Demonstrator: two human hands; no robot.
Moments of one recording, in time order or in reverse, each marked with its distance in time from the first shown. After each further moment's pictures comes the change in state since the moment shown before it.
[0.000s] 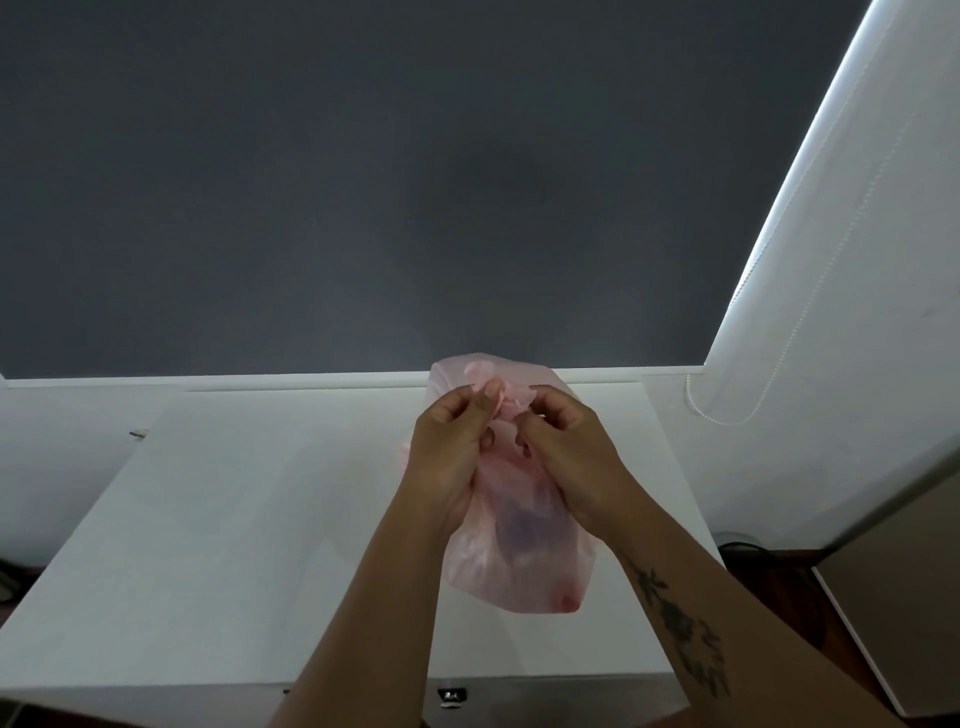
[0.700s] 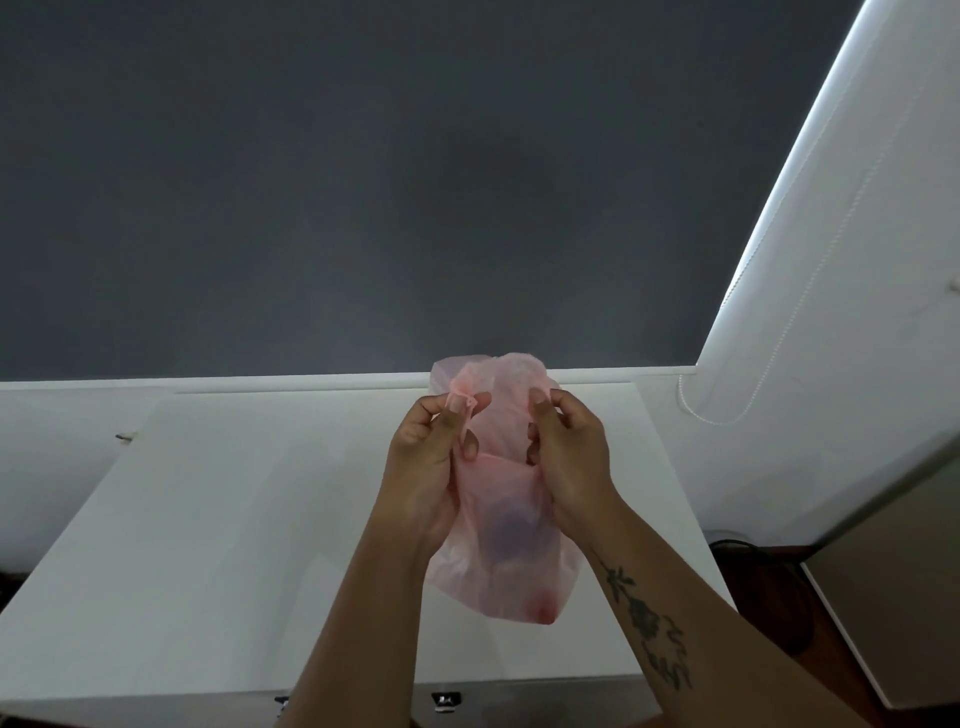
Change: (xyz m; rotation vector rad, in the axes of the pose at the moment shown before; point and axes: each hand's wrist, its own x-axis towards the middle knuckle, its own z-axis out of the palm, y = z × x) left_hand -0.006 -0.002 -0.016 -0.197 -0.030 0.048; right_hand 0.012 0.016 0.011 -0.003 0.335 0.066
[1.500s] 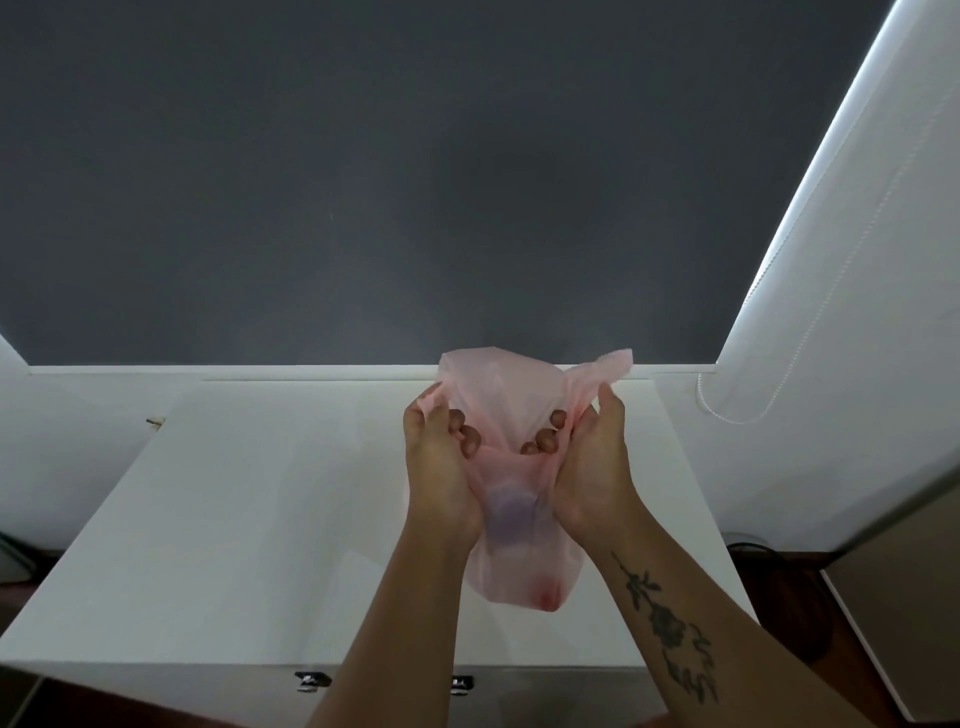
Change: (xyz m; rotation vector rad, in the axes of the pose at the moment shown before) left_hand -0.008 -0.006 0.012 -0.165 0.303 -0.040; right_hand -0.017 -0.012 -0.003 0.677 -0.189 0.431
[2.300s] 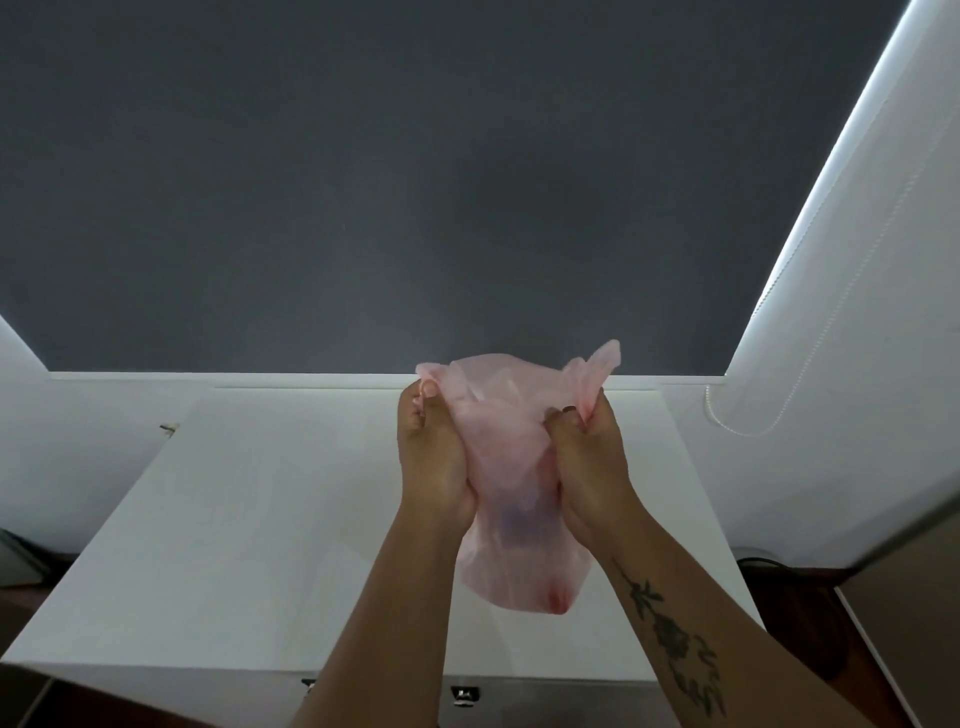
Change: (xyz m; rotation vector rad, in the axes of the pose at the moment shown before) left_hand 0.012 0.015 0.002 0.169 0.014 0.122; right_hand 0.011 0.007 0.003 -0.527 0.120 -0.265
